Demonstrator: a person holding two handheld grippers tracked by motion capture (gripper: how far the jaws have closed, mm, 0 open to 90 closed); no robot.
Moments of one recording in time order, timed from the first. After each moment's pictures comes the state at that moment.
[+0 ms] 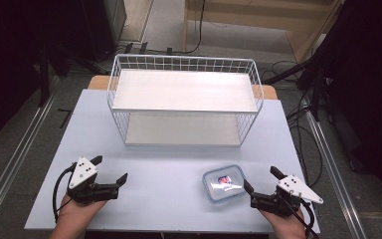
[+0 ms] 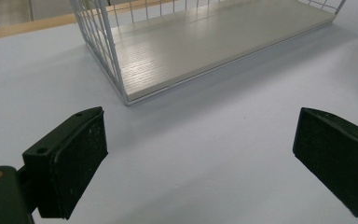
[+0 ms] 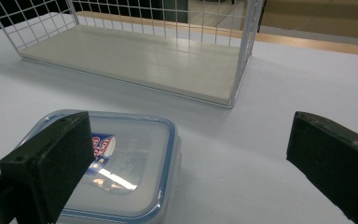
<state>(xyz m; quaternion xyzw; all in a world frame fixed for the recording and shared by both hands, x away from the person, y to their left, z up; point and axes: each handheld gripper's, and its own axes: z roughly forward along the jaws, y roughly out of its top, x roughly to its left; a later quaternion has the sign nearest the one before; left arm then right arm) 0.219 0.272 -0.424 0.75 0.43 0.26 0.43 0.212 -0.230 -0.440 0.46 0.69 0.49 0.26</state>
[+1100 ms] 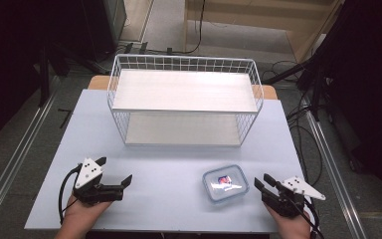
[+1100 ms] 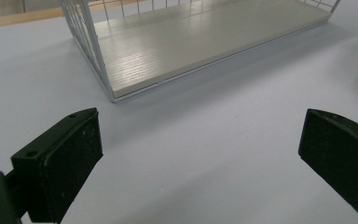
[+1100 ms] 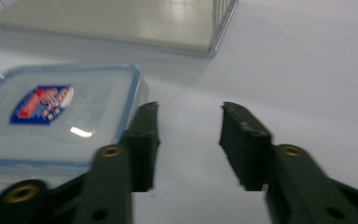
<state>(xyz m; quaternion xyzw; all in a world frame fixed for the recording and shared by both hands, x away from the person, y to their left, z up) 0.221 0.262 -0.432 0.75 0.44 0.25 0.44 0.215 -0.249 -0.464 0.51 0.71 0.44 0.22</state>
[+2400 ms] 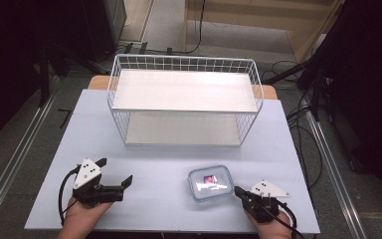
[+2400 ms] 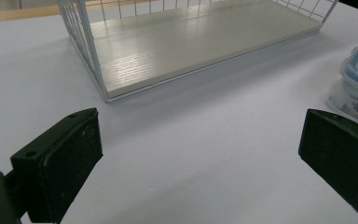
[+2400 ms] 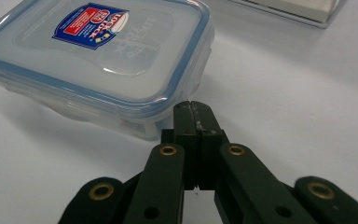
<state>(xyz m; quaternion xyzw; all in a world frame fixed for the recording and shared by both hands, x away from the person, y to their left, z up) 0.218 0.262 -0.429 0.74 0.45 0.24 0.44 0.209 -0.191 -0.470 0.43 0.79 0.40 0.16</state>
